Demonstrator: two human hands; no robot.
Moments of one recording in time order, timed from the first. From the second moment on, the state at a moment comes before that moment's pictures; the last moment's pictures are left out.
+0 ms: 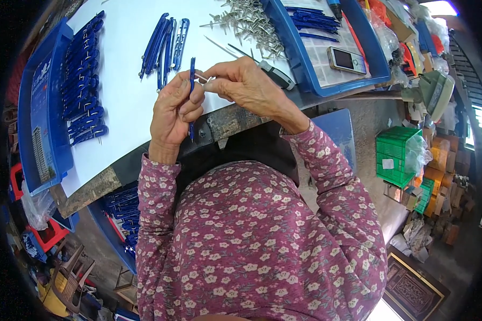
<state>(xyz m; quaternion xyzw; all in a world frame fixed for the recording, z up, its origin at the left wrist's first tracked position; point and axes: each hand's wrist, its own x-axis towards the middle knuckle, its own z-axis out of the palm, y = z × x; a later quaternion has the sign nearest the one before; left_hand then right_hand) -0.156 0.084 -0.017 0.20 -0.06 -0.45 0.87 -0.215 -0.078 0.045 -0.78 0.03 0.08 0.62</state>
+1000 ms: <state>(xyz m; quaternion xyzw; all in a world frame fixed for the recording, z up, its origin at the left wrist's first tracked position) -0.163 0.083 -0.006 0.42 -0.13 -0.39 0.81 -0.216 -0.089 0.043 -0.75 0.03 0.13 0.64</state>
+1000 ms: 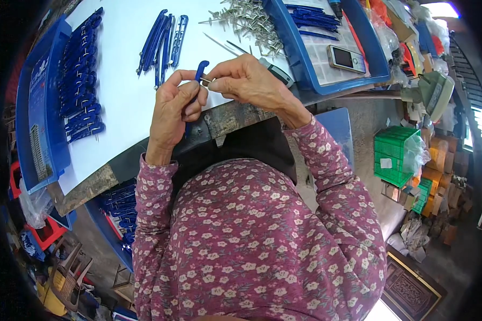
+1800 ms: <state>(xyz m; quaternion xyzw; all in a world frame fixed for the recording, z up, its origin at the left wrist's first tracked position) -0.169 0.089 0.010 0.66 -0.22 -0.26 0.67 -0.223 -0.077 0.036 -0.77 0.01 0.10 0.63</state>
